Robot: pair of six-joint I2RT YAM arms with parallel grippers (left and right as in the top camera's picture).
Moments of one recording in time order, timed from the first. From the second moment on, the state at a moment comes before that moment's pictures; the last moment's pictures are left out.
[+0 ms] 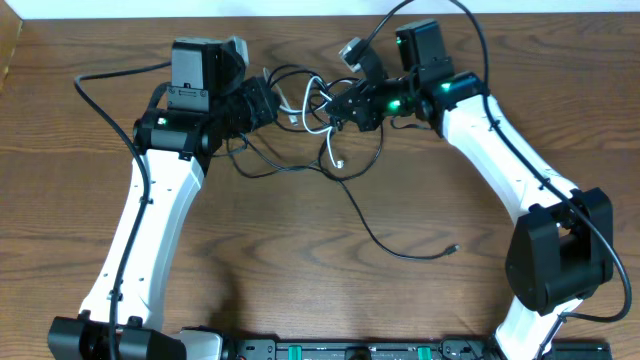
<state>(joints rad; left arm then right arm) -0.14 1.50 1.39 -0.74 0.32 -0.51 0.36 1.92 1.58 -0.48 -0.84 -0.05</state>
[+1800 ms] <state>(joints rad) -0.13 1.55 1.39 -0.58 0.83 -0.41 0.39 1.90 1.58 -0.46 -0.73 -0.12</state>
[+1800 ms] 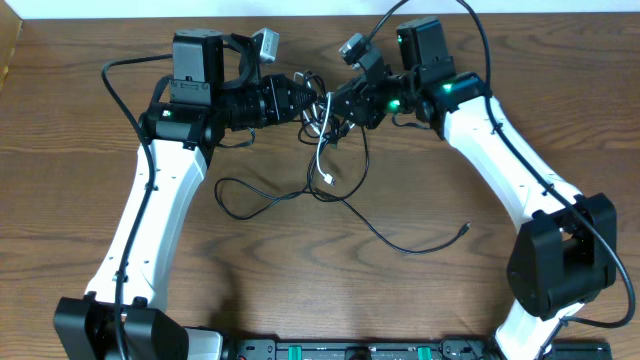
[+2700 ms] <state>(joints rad) -0.13 1.55 1.39 -0.77 0.06 -0.43 0.29 1.82 1.58 -0.57 -0.65 -0.04</state>
